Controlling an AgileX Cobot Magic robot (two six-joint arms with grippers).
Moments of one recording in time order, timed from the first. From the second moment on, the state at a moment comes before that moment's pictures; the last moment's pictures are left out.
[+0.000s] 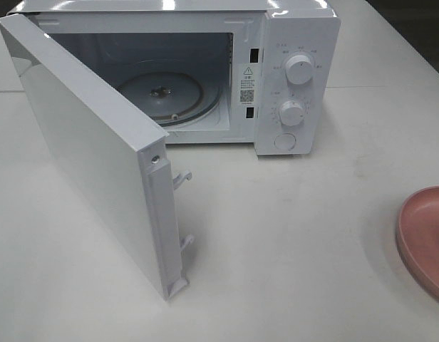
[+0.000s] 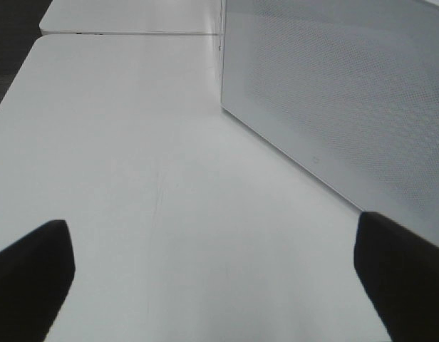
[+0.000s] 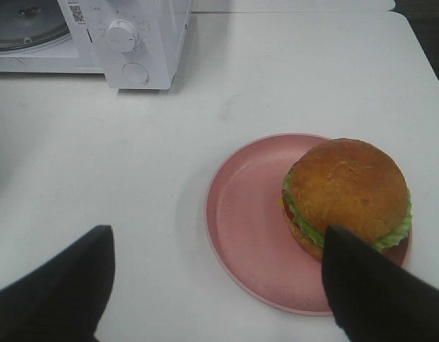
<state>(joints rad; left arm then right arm) 0.05 0.00 -0.50 -0.12 1.04 0.08 0.13 -0.01 -0.52 -0.05 1.04 0.10</state>
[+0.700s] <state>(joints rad) 0.05 0.05 -0.51 -0.14 1.03 0.08 0.13 -0.01 -0.52 -0.05 1.04 0.10</state>
